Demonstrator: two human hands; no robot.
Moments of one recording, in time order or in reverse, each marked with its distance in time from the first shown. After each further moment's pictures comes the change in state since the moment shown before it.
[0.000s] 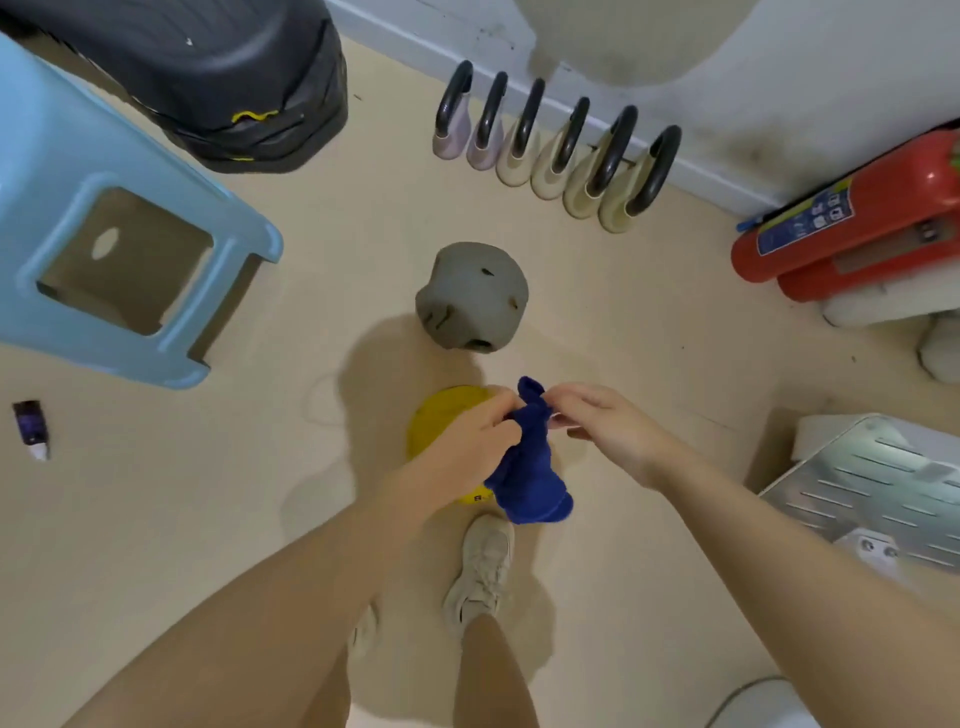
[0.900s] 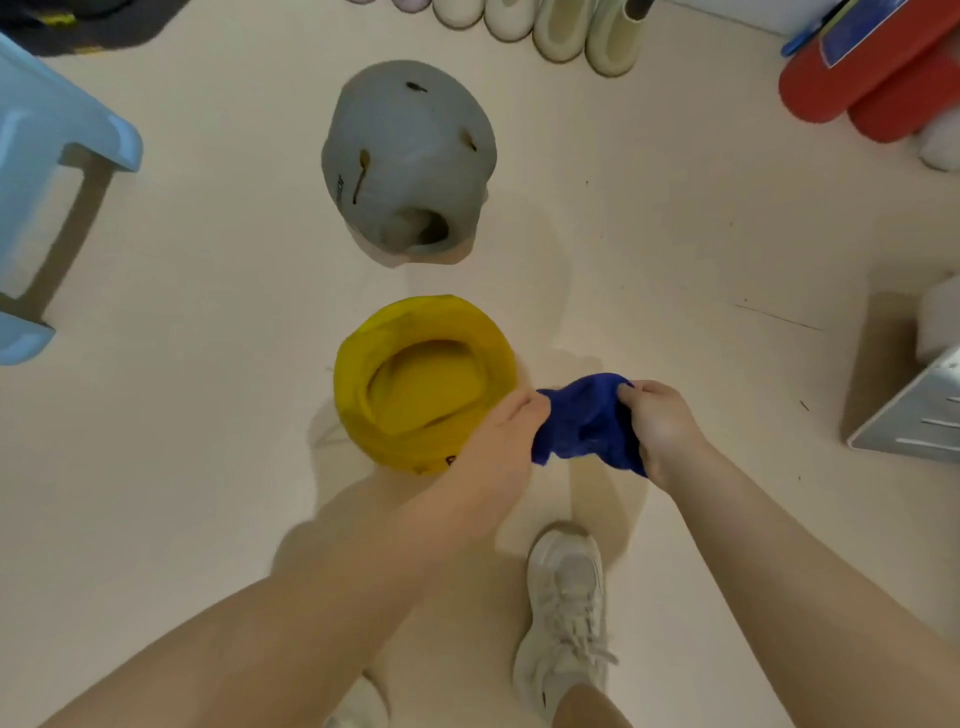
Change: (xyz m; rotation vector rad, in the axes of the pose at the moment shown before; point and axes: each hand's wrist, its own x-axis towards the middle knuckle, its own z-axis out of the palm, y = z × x) left_hand 0.122 -0.232 0.112 -0.116 0.120 -0.016; right_hand 0.131 0.300 0.028 0.523 0.545 0.345
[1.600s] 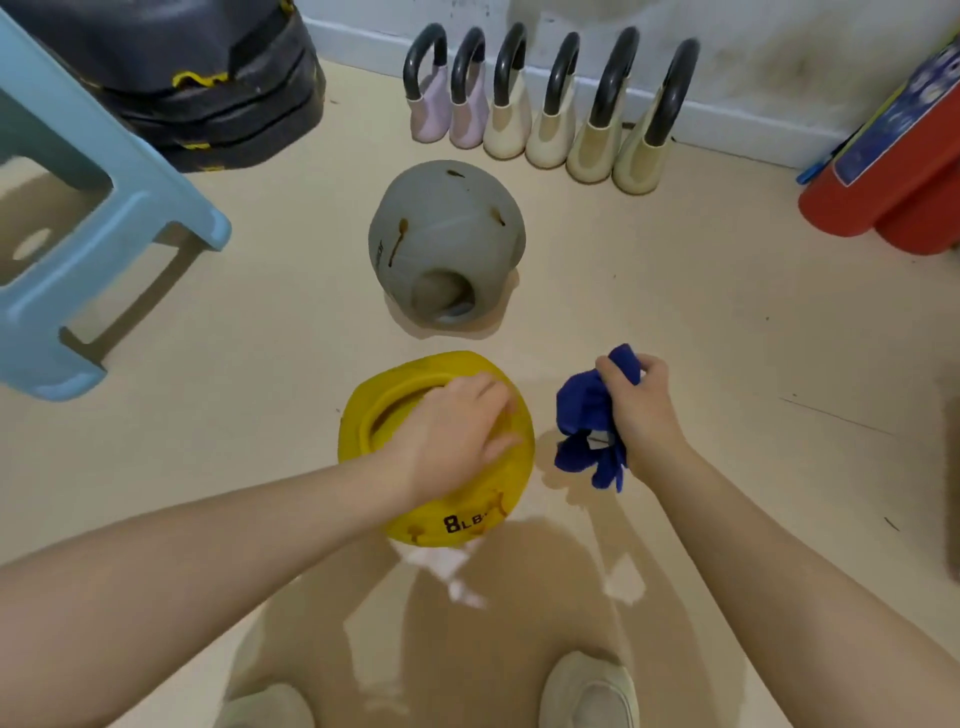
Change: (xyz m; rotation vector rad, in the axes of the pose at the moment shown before) left_hand 0.055 -0.020 -0.058 1.352 0.143 0.635; right_hand 0.059 -0.017 0.034 0.115 -0.115 -0.521
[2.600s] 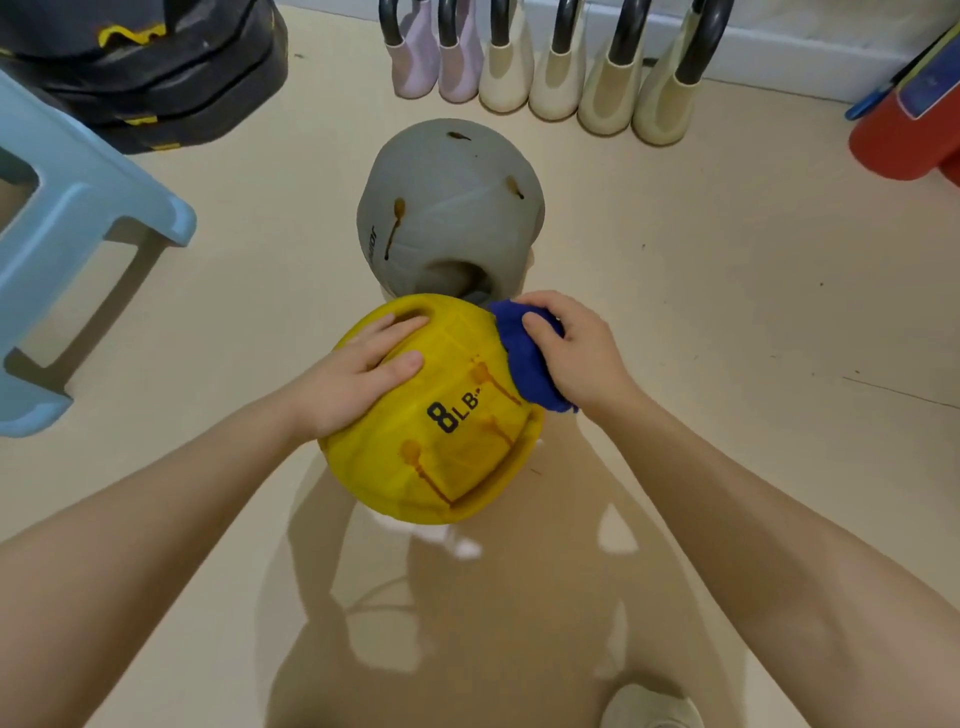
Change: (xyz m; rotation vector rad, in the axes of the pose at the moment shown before) left_hand 0.031 -0.154 -0.014 -0.598 -0.160 -0.315; right_hand 0.063 -0.011 0.096 -0.425 -0.170 -0.519
